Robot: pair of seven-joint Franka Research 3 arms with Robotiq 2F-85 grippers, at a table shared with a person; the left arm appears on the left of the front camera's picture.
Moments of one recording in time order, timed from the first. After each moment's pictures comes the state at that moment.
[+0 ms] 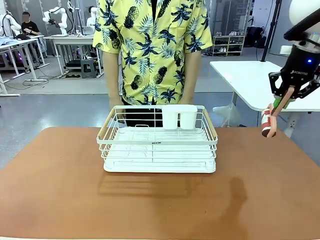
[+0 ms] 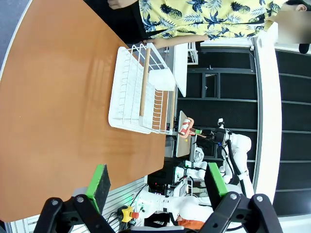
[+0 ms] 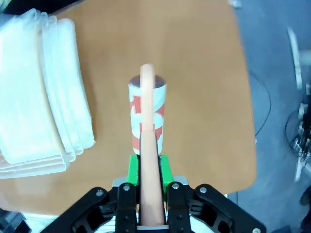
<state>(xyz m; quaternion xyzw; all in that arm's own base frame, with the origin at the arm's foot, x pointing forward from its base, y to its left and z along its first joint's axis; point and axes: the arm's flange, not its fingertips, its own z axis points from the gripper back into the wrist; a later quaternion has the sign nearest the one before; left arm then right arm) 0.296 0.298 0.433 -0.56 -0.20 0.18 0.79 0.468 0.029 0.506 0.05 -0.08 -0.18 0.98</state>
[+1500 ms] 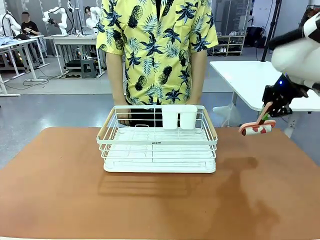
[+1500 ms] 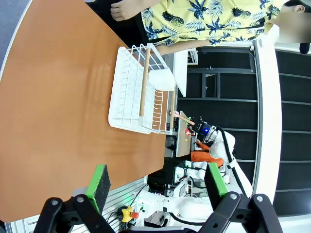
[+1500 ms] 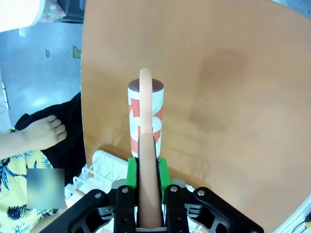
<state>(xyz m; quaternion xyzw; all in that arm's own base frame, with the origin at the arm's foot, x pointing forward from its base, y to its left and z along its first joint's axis) 0.296 0.298 0.433 -0.56 -0.20 0.18 0.79 0.506 0.011 0.409 0.19 -0.11 -0.64 0.74</state>
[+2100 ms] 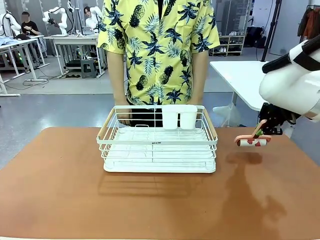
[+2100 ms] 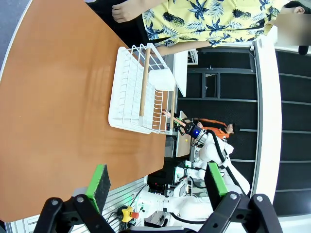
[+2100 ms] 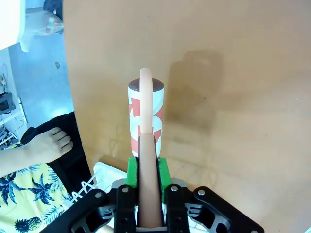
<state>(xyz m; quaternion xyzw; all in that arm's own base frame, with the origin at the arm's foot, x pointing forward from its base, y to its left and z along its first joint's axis) 0.296 0.298 0.433 -0.56 -0.20 0.18 0.79 0.486 0.023 0.351 0.22 -0.12 -0.68 0.69</state>
